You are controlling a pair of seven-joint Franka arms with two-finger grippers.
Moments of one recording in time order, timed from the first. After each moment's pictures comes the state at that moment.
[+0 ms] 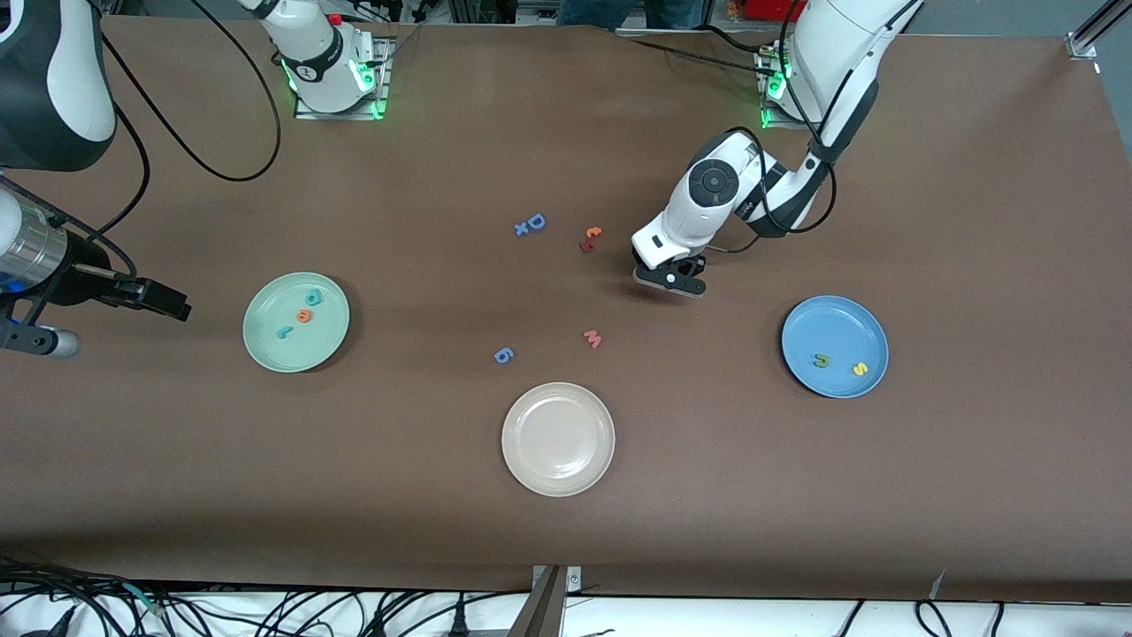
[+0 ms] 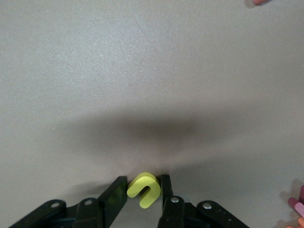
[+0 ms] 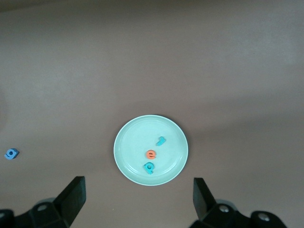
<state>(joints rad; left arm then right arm) -0.26 0.48 -0.36 -2.22 0.14 2.68 -0.48 -0.03 0.27 0.06 -1.46 -0.02 1.72 0.22</state>
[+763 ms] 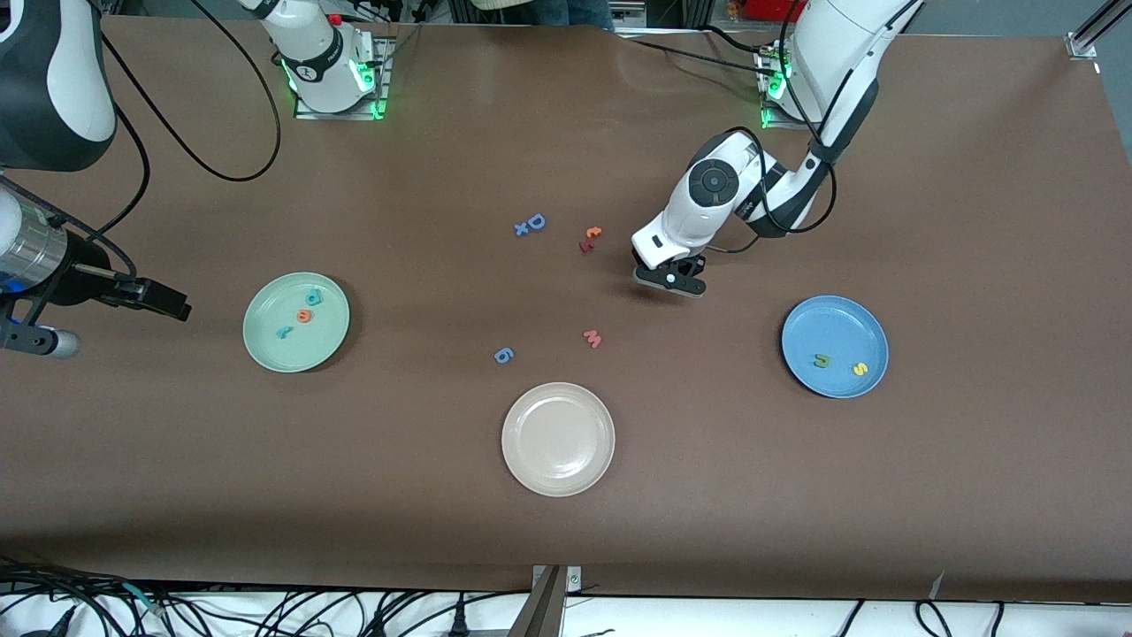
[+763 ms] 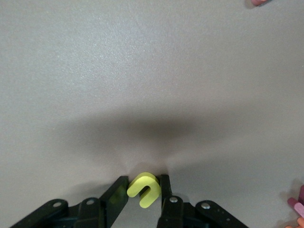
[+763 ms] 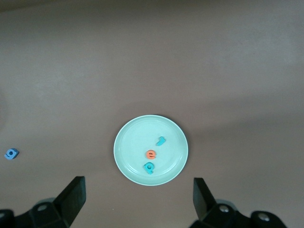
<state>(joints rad) -0.26 0.48 -0.36 -2.22 0.14 2.68 -0.48 -0.03 0.27 0.06 -1.46 -0.02 1.72 0.22</state>
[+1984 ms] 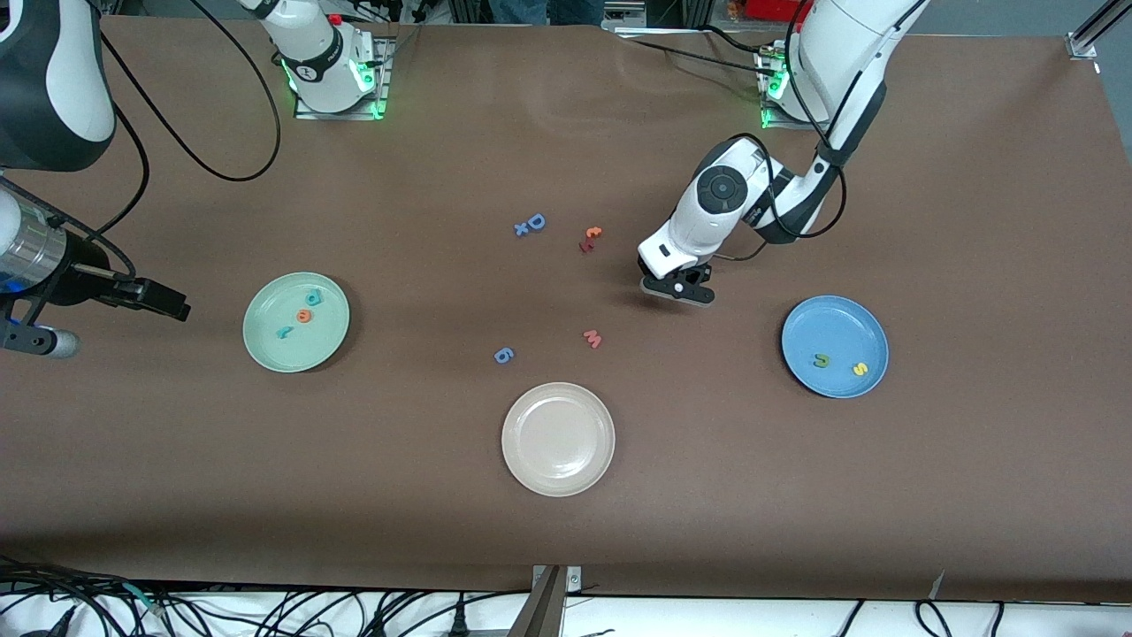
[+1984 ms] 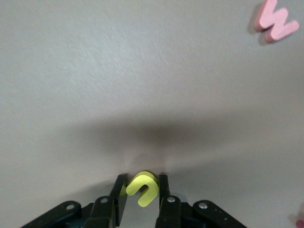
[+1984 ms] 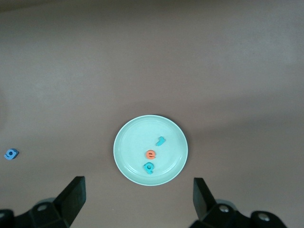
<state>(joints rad) -0.26 0.48 -0.33 -2.18 0.14 2.67 -0.47 -0.03 0.27 0.06 -1.46 -0.02 1.72 0.22</state>
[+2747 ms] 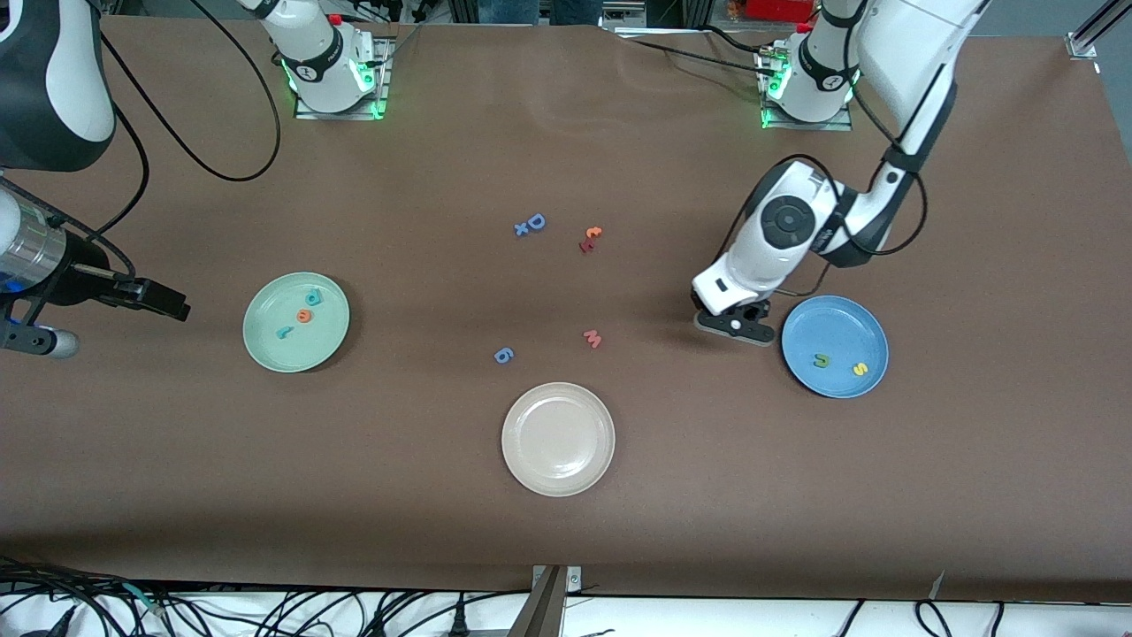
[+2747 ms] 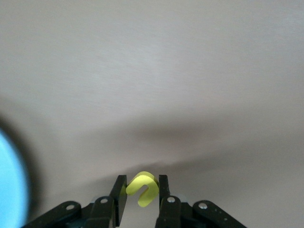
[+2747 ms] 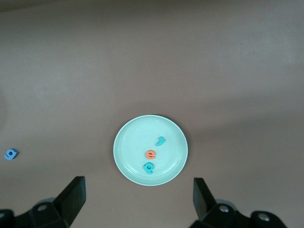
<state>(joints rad) -0.06 0.42 -0.31 -2.10 0.20 2.50 -0.23 -0.04 0.27 0.06 -1.46 -0.02 1.72 0.22</state>
